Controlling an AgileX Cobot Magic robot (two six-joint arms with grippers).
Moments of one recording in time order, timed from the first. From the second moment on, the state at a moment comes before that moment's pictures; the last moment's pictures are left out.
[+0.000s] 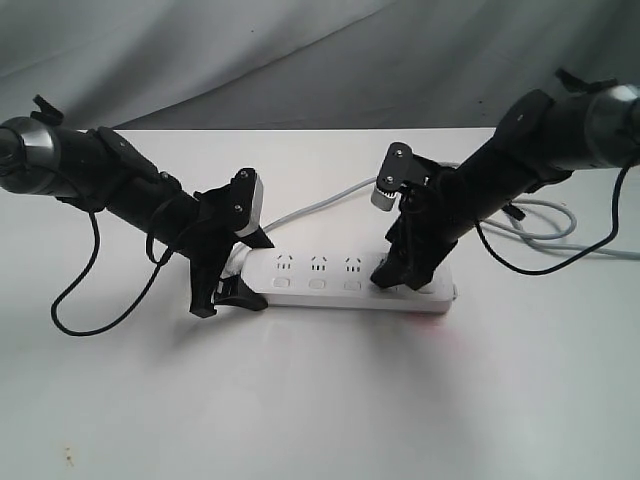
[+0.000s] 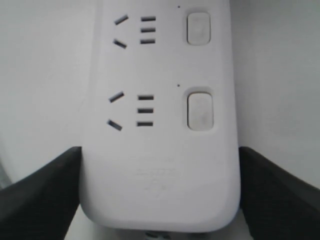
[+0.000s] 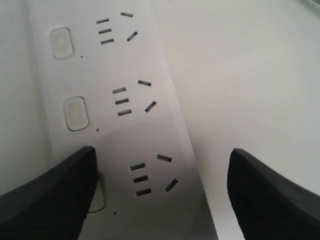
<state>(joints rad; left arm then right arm) -0.13 2.20 -1.34 -0.93 0.76 2.09 0.26 2.13 -1.35 0.69 0.72 -1.46</state>
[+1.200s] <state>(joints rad) -0.13 2.20 -1.34 -0.93 0.76 2.09 0.11 2.04 -1.22 0.92 0.73 -1.75</state>
